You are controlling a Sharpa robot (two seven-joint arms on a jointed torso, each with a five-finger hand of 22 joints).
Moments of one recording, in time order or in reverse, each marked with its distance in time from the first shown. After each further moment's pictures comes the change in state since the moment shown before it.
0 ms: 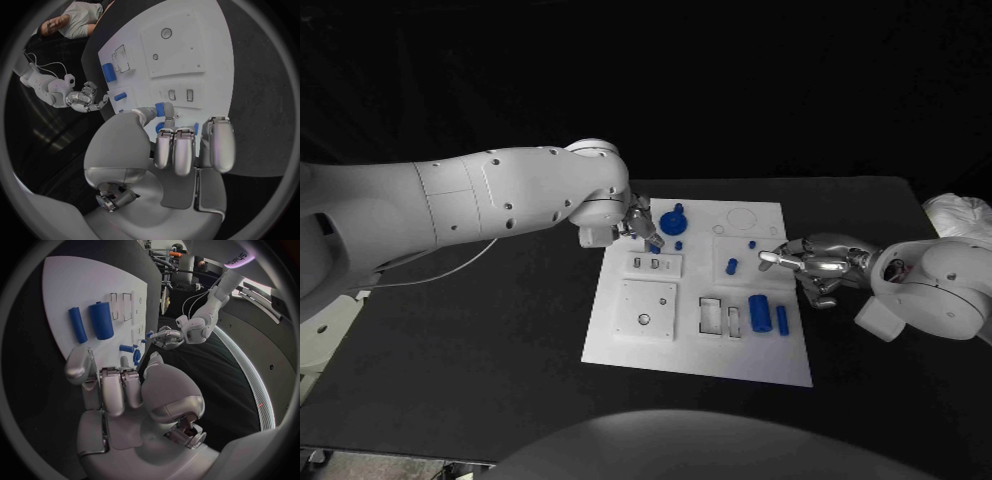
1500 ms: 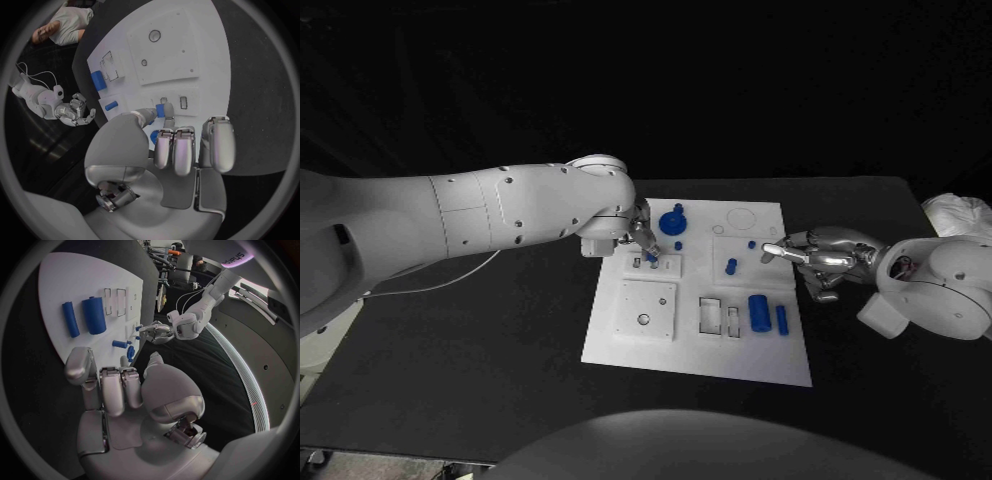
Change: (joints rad) left arm -0.037 0.015 -0.001 -0.002 -0.092 -0.001 -0.030; left_hand -0.031 -0.003 -0.013 -0.061 0.023 -0.012 -0.009 -0.011 0.005 0.000 0.000 0.000 0.001 0.000 0.000 0.000 0.000 0.000 0.000 0.000 0.000 0.000; right arm 0.010 -0.014 0.000 0.012 0.001 -0.019 0.048; right_hand -0.002 -0.002 0.003 0.003 0.000 0.004 0.004 0.004 0.002 0.000 0.002 0.004 0.000 0.000 0.000 0.000 0.001 0.000 0.000 0.000 0.005 0.000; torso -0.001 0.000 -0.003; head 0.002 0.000
